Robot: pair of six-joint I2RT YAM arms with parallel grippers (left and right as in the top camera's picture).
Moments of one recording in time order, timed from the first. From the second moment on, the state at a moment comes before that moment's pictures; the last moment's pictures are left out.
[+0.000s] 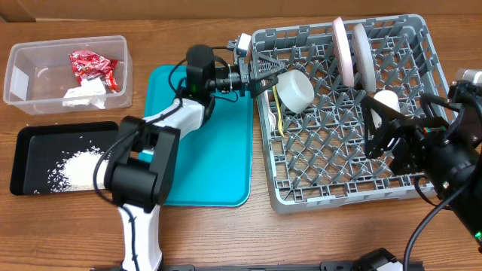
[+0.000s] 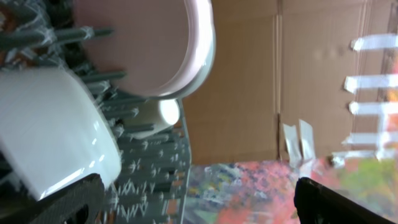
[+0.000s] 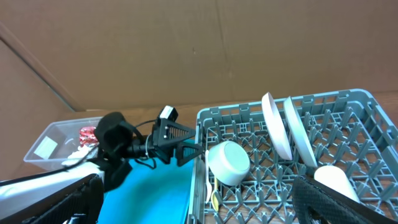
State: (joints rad) left arm -0.31 2.15 1.33 0.73 1.14 -1.33; right arm 0.41 1.03 1.85 -1.20 0.13 0.33
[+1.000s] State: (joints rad) left arm -0.20 1.32 1.35 -1.21 -0.01 -0.31; right arm 0.41 1.03 1.85 -1.20 0.13 0.33
